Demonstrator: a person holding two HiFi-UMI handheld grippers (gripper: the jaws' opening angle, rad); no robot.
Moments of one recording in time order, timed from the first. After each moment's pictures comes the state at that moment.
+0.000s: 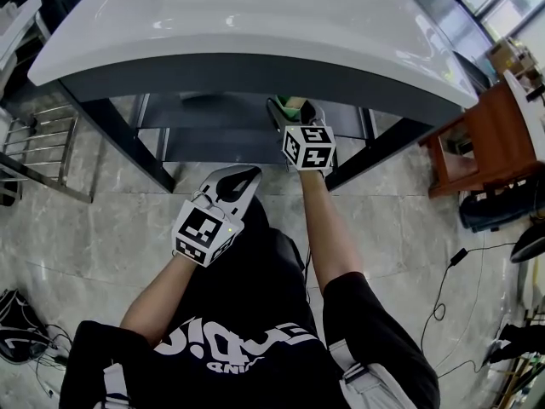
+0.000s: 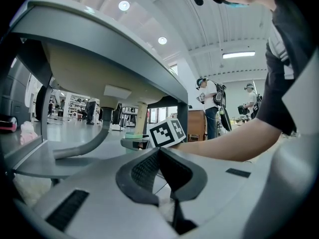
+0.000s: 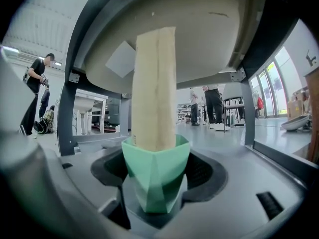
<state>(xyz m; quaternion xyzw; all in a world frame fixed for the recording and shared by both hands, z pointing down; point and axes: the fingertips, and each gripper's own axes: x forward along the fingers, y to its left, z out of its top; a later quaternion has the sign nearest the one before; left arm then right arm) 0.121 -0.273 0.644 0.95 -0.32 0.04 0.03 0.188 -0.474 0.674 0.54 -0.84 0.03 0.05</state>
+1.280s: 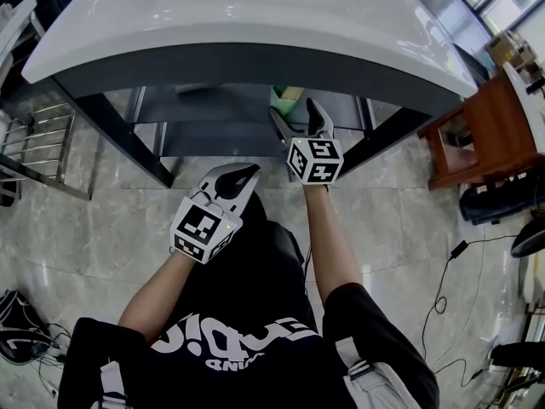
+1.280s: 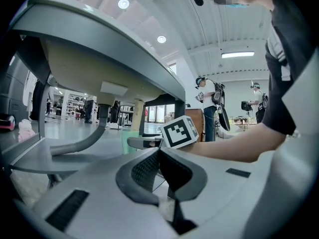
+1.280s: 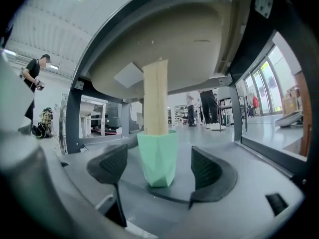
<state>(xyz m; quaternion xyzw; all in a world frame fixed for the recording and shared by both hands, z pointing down) 0.129 -0.264 0.652 0.95 -0.31 0.05 0.03 0.209 -0.428 0.673 0.55 -0.83 0.04 0.03</state>
